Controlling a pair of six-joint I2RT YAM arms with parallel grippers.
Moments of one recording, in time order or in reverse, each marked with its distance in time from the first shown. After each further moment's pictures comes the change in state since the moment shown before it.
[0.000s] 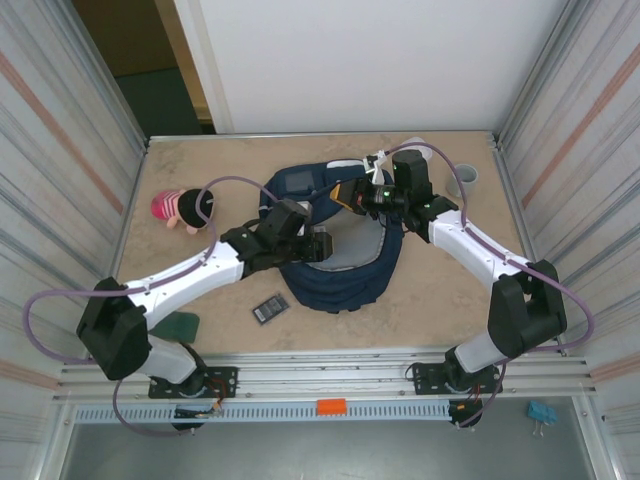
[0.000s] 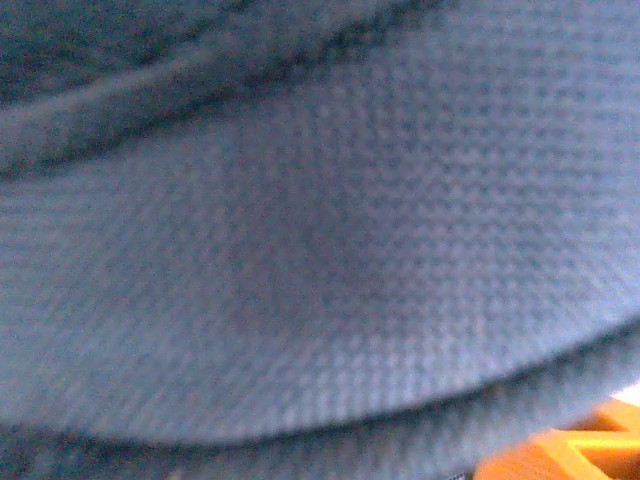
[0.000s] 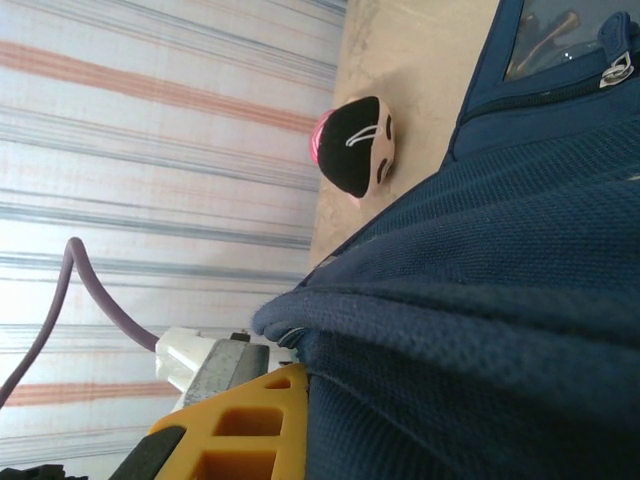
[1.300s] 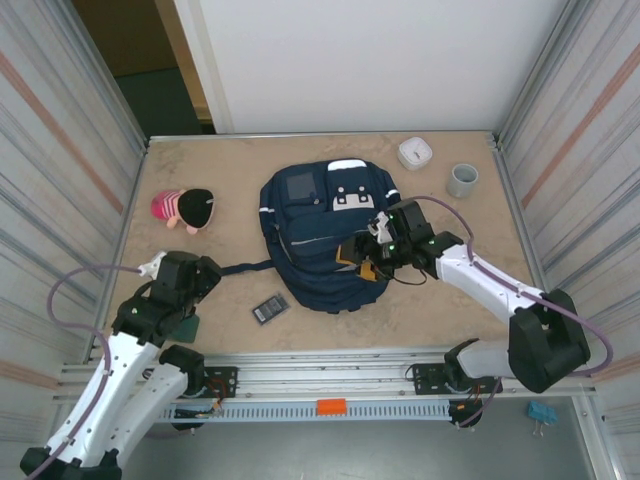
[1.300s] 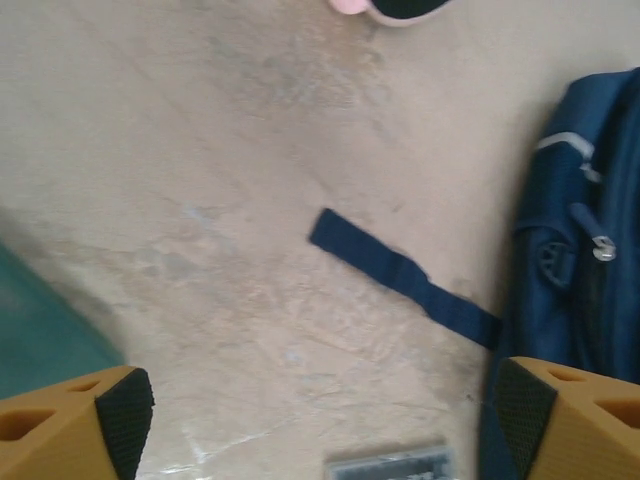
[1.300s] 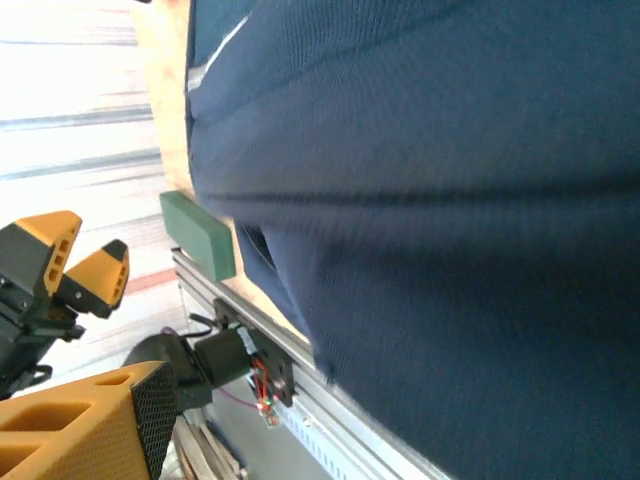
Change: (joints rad) left arm 0.455 -0.805 -0.396 -0.522 -0.313 -0.344; right arm 0.077 -0.208 -0.295 -0.384 0.045 -0.092
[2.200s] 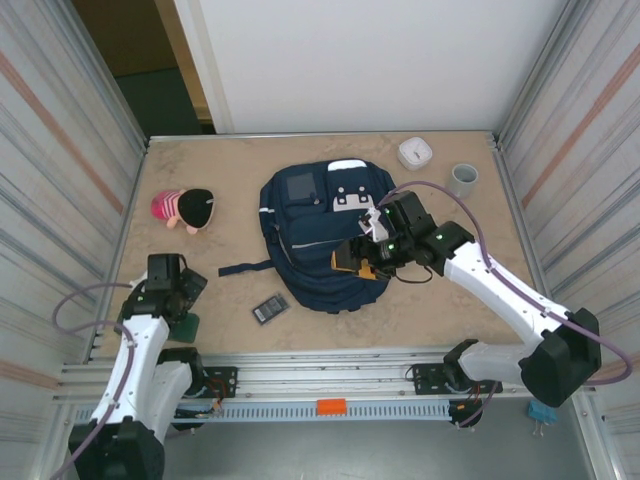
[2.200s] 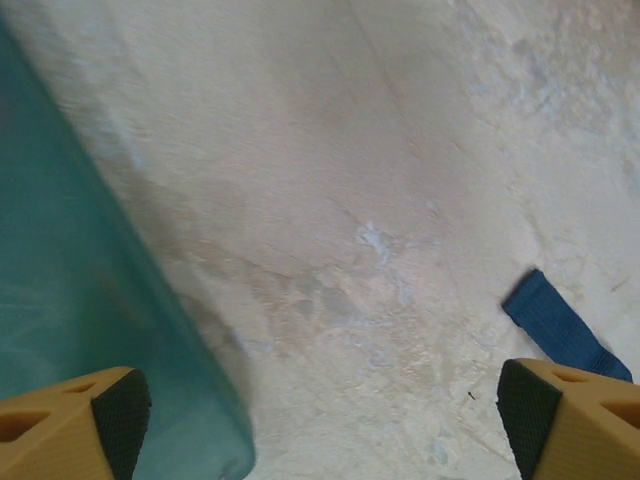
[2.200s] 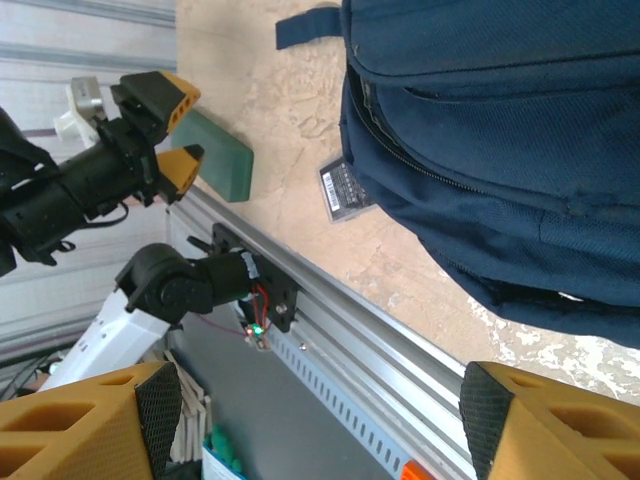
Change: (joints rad) left arm 0.404 0.157 -0.182 0.170 0.187 0.116; right arm 0.105 -0.067 0.202 -0.284 0.023 -0.149
